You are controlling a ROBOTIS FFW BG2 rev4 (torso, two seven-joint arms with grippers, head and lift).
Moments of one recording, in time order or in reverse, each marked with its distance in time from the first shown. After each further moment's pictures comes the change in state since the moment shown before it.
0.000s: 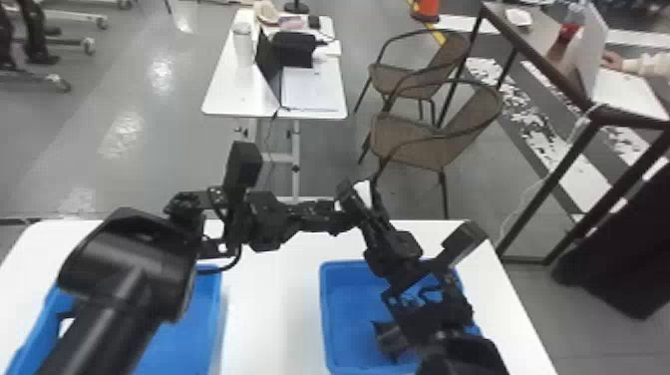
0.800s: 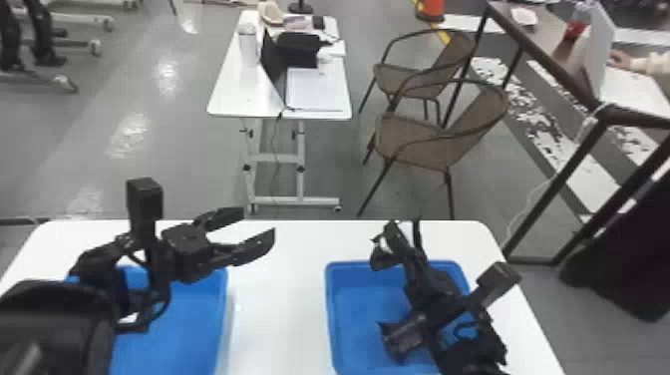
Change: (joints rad) left arm 0.271 0.132 0.214 -0.217 0.229 0.074 0.231; right arm 0.021 0.000 -0.139 0.186 -0.013 -0.022 -0.005
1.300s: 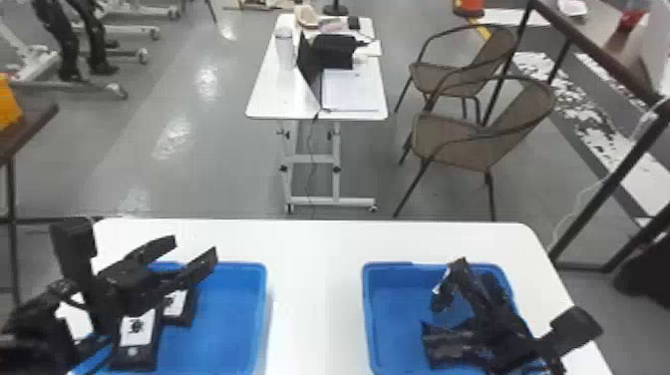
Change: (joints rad) left arm 0.218 -0.004 0.304 -0.151 0.002 0.071 0.096; right arm 0.040 0.000 -0.072 0.089 -0.053 -0.073 -0.112
